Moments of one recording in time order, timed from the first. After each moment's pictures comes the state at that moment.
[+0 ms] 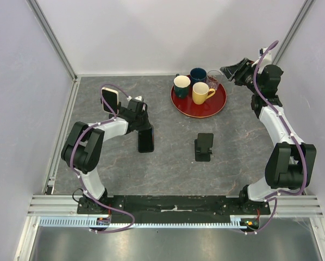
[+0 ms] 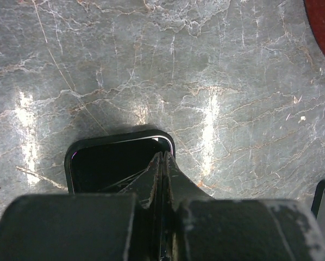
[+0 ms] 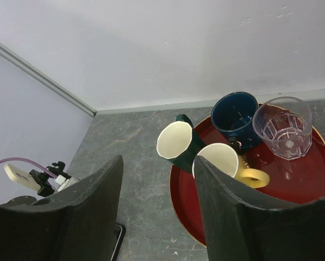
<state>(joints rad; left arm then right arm) -0.42 1.79 1.01 -0.06 0.03 -0.57 -0.08 1.54 1.22 0.30 -0.53 0.59</state>
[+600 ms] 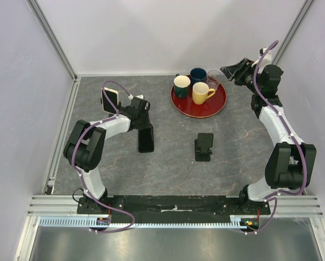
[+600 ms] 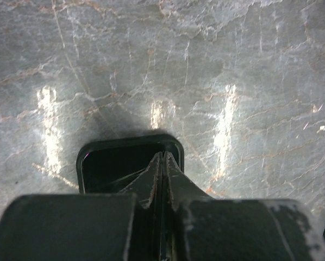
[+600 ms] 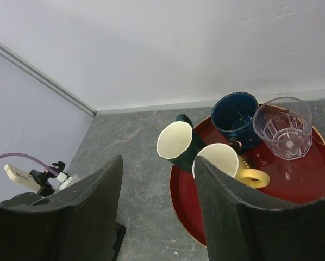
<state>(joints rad) -0.43 1.83 1.09 -0.13 -0.05 -0.56 -0.08 1.54 1.22 0.30 -0.53 0.59</state>
